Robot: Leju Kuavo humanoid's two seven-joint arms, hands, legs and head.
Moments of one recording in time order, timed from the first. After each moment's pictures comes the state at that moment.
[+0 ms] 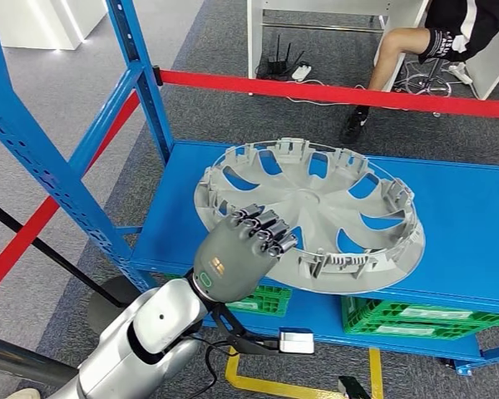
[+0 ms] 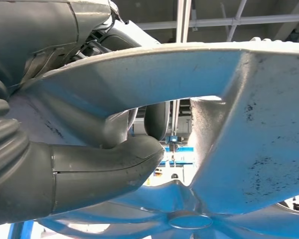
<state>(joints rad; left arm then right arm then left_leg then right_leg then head) -0.33 -0.10 -0.72 -1.64 -1.53 0.39 -0.04 -0.11 0.00 0.35 -0.21 -0.33 -0.09 0.41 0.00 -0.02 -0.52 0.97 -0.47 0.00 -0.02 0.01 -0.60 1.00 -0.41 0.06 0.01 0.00</state>
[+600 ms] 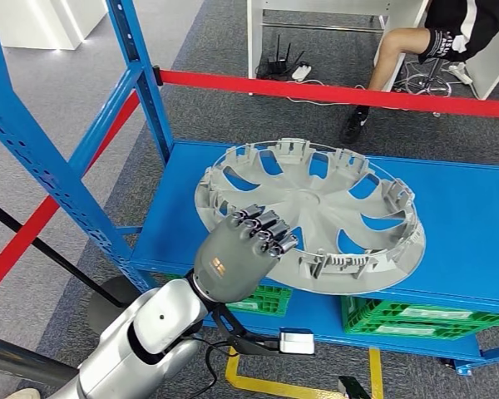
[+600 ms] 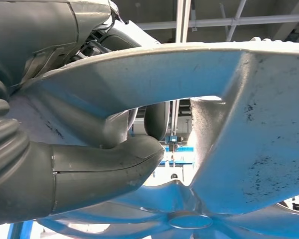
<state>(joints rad) -0.33 -0.10 -0.72 -1.64 -1.53 0.39 -0.04 -0.11 0.00 0.35 -0.21 -0.33 -0.09 0.41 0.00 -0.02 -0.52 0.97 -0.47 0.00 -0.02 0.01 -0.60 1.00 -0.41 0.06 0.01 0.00</state>
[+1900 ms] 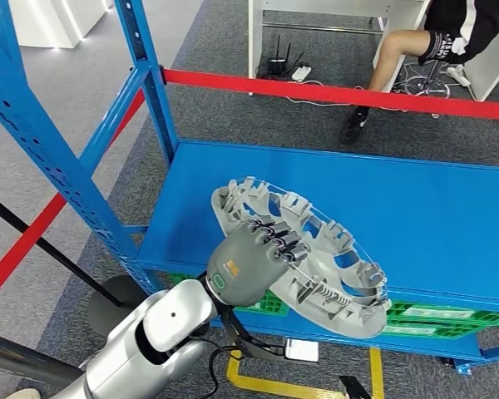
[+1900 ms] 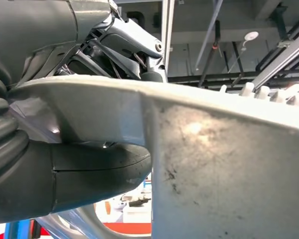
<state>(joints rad) -0.34 -0.12 -0.75 -1.59 -1.48 0.31 -0.06 -0.11 0.00 0.35 -0.21 -0.33 -0.09 0.41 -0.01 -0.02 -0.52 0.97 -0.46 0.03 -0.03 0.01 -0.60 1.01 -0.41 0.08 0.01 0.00</state>
